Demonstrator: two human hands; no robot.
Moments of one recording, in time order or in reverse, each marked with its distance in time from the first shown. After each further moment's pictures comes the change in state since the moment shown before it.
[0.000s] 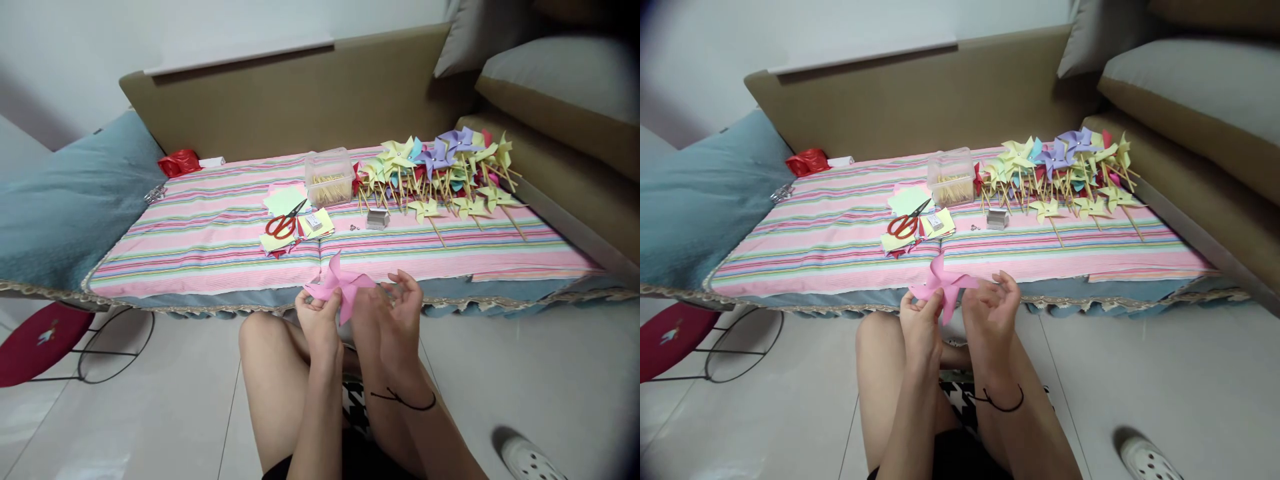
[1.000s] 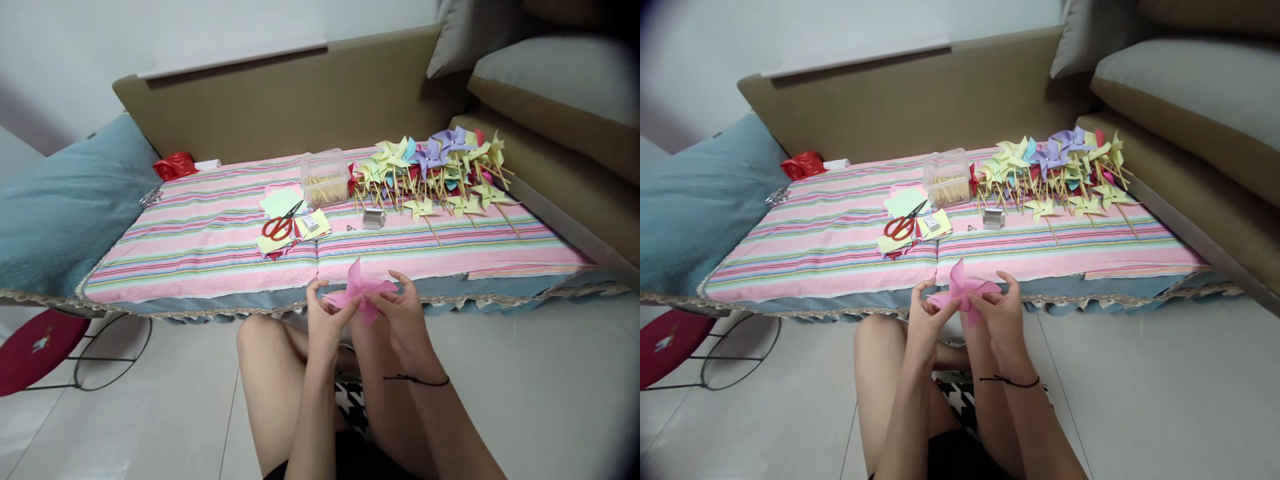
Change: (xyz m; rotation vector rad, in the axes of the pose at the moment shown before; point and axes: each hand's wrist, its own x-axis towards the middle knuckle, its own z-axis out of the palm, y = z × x) left_hand -0.006 0.005 -0.004 0.305 -0.370 -0.072; right_hand 0.024 0.003 -0.018 0.185 -0.111 0.402
